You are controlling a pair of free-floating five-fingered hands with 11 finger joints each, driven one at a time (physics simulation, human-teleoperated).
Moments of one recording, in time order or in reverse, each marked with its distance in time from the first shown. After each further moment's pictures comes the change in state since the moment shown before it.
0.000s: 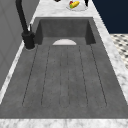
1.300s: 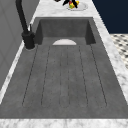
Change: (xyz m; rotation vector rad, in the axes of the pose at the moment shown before) left hand 0.000 0.000 0.000 0.000 0.000 0.000; right hand 0.031 -0.010 -0.153 0.212 -0.011 0.171
